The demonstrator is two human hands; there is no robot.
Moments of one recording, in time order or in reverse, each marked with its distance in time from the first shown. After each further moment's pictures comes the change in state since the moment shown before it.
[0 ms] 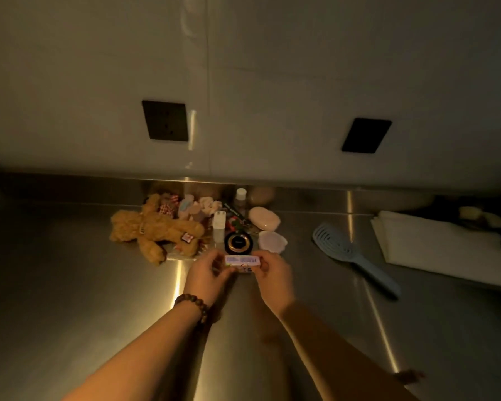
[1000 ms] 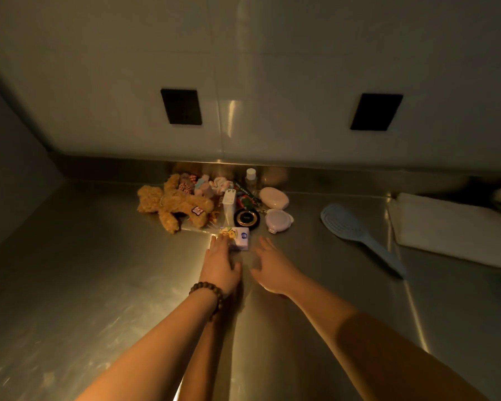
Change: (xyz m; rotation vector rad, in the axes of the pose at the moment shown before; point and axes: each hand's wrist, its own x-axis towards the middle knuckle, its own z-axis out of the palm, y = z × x) left_hand -0.060 0.039 0.016 0.307 -0.053 -0.150; right_hand -0.036 -0.007 -0.038 -0.477 -0.532 -0.168
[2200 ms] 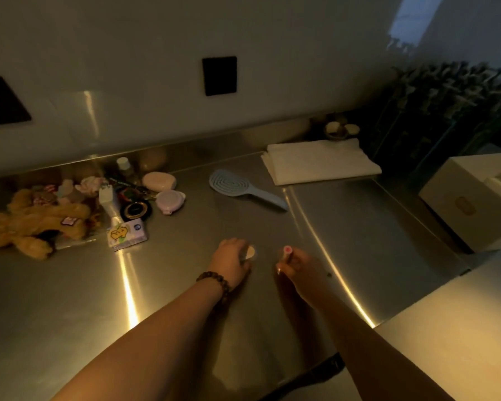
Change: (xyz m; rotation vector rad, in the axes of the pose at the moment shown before) left_hand -0.060 0.108 0.115 0.066 -0.338 0.622; right_hand -0.204 0.119 0.026 0.554 0.670 0.521
